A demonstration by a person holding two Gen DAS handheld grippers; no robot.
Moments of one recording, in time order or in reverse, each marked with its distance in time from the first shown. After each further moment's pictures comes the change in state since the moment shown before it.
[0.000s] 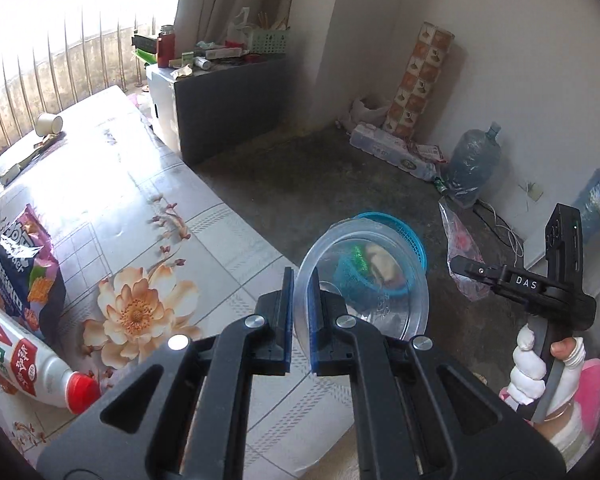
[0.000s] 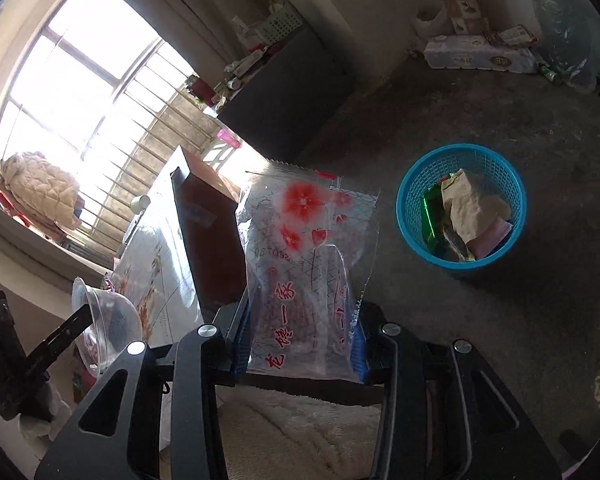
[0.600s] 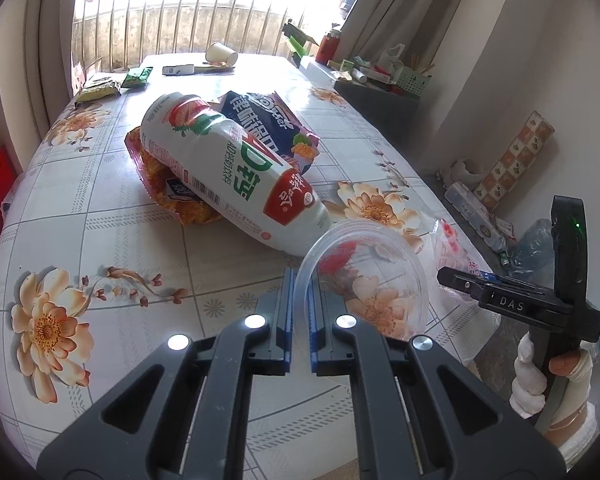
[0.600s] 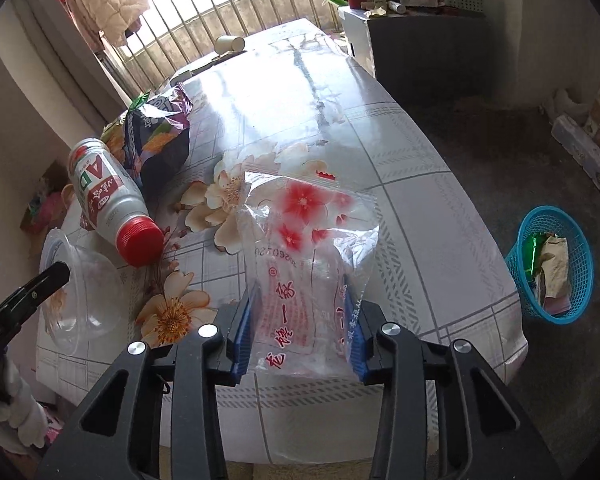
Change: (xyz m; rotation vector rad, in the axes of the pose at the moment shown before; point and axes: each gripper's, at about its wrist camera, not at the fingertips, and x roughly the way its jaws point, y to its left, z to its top) left arm -0.123 0.166 -0.159 -0.422 -0.138 0.236; right arm 0.098 0.230 -0.127 -0.593 0.261 -0.032
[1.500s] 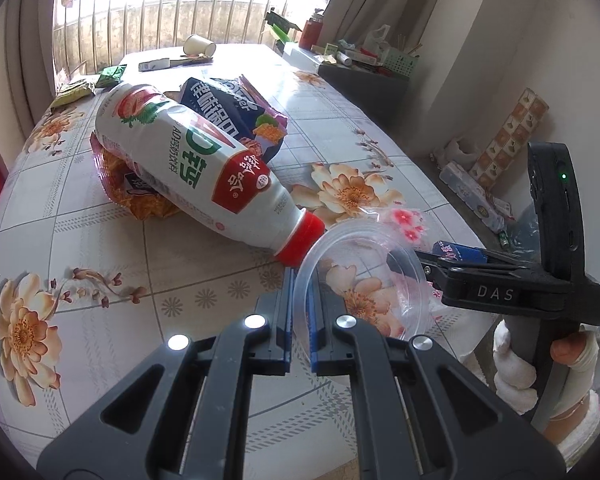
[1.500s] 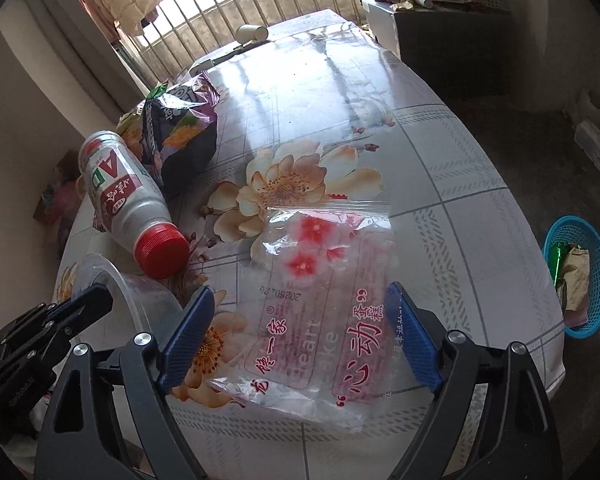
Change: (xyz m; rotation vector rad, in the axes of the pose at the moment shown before) left arm 0.018 -0.021 -0.005 0.043 0.042 -0.006; right arm 0.032 0.032 0.014 -0.062 0.043 0.039
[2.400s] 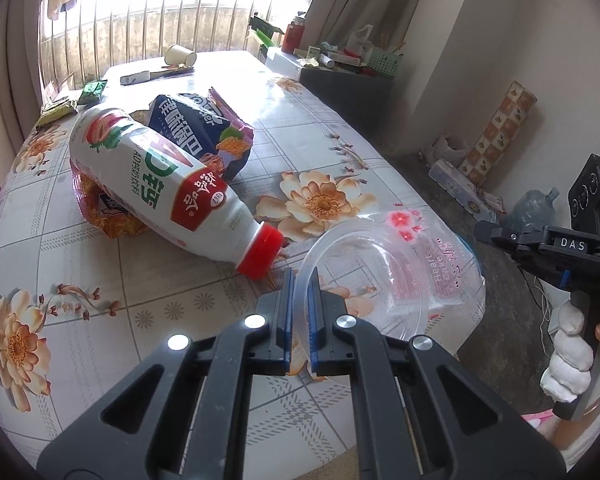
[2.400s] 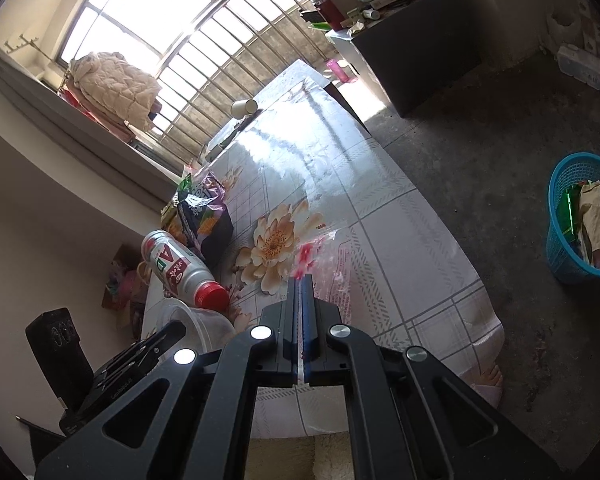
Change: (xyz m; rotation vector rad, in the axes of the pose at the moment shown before) left arm -0.002 -0.032 0.008 0.054 -0.010 -0.026; right arm -0.086 -0.087 -0.018 0.311 -0.167 0.252
